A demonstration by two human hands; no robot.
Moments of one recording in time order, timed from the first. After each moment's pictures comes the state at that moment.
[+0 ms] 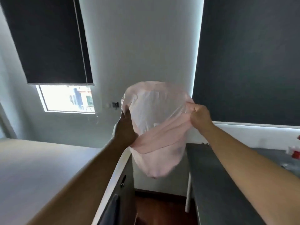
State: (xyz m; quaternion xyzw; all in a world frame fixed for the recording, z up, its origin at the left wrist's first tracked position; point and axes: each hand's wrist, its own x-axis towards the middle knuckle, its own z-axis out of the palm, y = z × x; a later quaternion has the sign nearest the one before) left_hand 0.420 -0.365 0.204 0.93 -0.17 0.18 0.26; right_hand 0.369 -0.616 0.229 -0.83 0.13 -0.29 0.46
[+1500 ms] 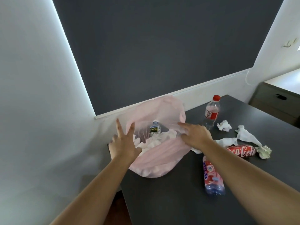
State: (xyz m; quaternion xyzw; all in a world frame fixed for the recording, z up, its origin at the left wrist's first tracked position) left_hand 0.533 -0.776 0.061 0.92 -0.38 -0.01 0.05; right_hand 0.359 -0.957 0.056 -0.89 0.45 -0.01 0.10
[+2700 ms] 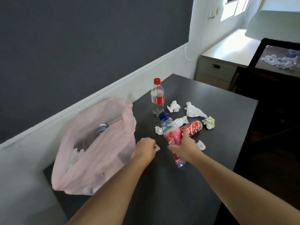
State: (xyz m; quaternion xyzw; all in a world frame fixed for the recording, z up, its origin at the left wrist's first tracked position) left_hand 0.379 -0.945 -0.018 0.76 -0.62 -0.19 0.03; right_hand 0.226 -0.970 -0.008 -0.63 0.65 -0.14 0.42
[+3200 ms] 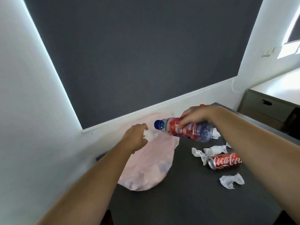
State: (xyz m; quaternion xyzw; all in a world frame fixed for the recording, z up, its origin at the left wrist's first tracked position) left_hand 0.526 -0.868 0.090 0.83 -0.53 -0.08 0.13; right_hand 0.337 -0.996 0.190 -0.83 0.45 0.13 0.30
